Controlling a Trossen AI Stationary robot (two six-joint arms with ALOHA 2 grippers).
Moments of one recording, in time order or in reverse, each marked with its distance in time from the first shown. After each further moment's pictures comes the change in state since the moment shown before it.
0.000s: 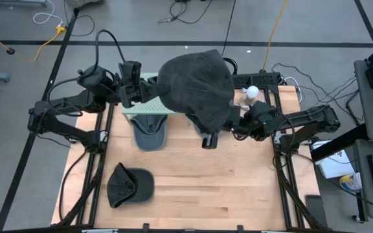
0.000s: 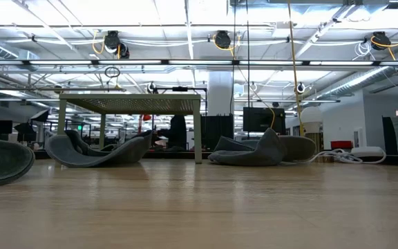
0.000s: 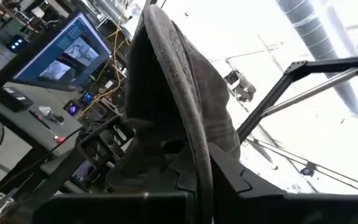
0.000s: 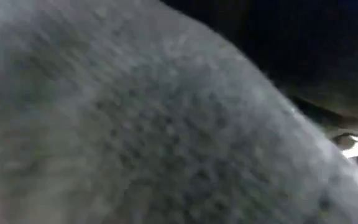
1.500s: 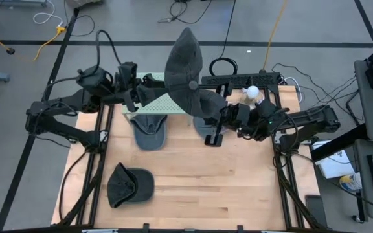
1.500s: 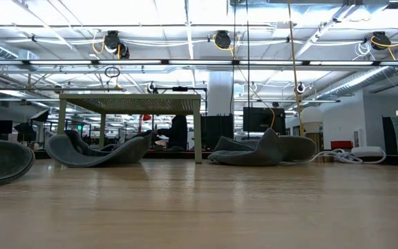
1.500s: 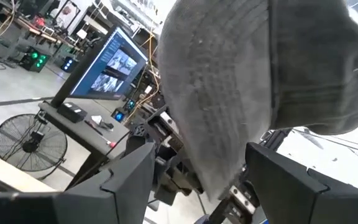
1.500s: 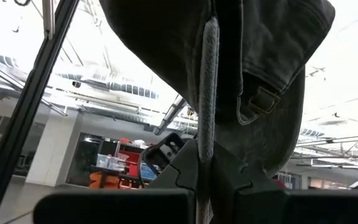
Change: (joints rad) left arm -0.015 -0.032 -0.005 -0.153 -0.102 0.188; right arm -0.009 0.001 0.000 0.150 -0.012 -0.070
